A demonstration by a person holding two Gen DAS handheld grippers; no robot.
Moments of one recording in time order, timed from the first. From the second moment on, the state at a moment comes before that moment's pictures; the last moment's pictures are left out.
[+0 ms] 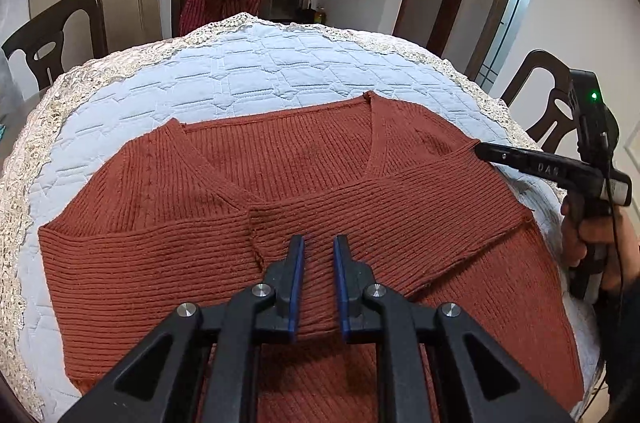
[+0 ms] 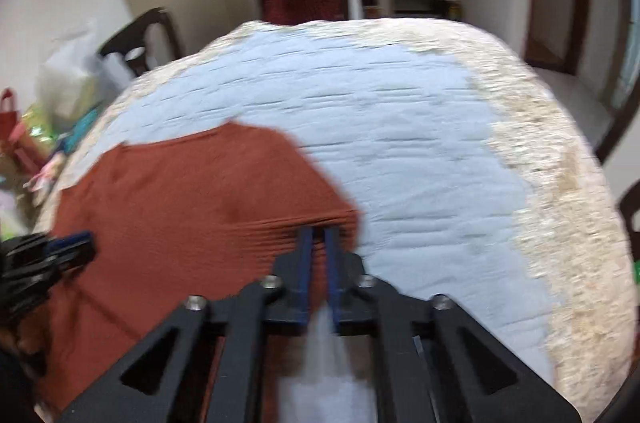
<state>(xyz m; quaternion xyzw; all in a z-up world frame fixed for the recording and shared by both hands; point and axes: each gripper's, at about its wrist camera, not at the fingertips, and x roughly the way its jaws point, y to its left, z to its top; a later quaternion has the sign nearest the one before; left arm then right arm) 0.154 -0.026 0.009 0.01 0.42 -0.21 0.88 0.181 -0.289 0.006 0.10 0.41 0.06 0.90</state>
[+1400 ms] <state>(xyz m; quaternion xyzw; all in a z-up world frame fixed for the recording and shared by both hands) 0.036 0.013 0.016 0.01 0.40 -0.09 0.91 0.045 -0.234 0.015 0.08 0.41 0.15 0.90</state>
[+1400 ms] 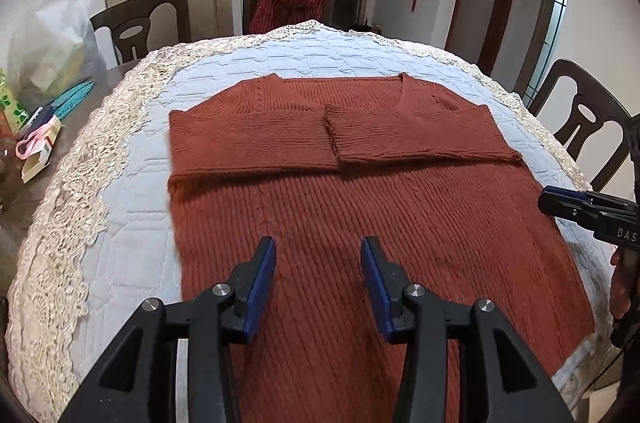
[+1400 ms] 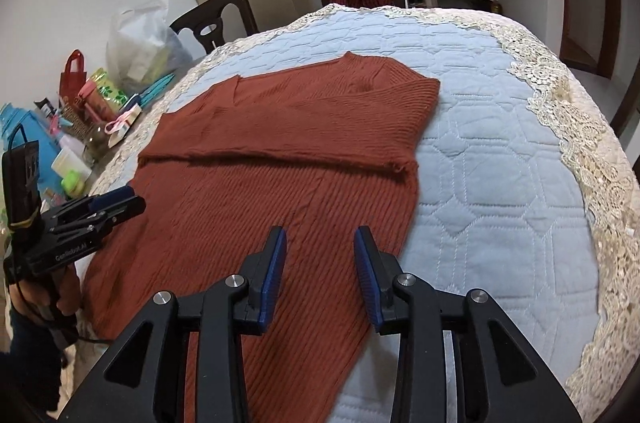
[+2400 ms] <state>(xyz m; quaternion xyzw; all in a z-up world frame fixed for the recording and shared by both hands) -0.042 0.068 -0.007 -0.09 0.40 -0.09 0.91 -0.024 -0.248 -0.009 0.16 0.42 0.17 0.88</state>
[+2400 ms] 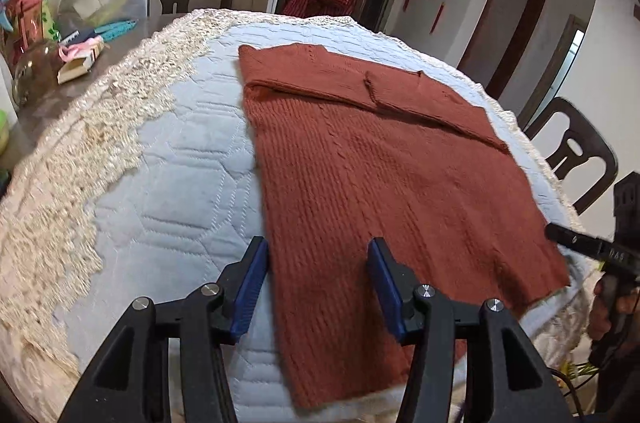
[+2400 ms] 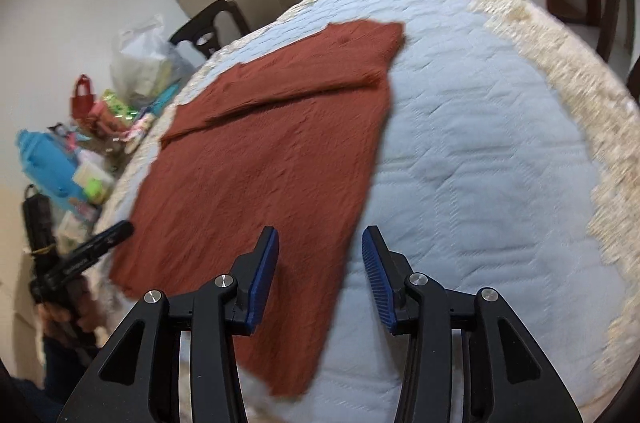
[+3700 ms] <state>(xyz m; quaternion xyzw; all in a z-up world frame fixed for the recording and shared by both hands) -0.077 0.107 -0.008 -0.23 0.39 -0.15 0.88 -0.048 -0.274 -0.021 0.27 0.42 0.23 0.84</state>
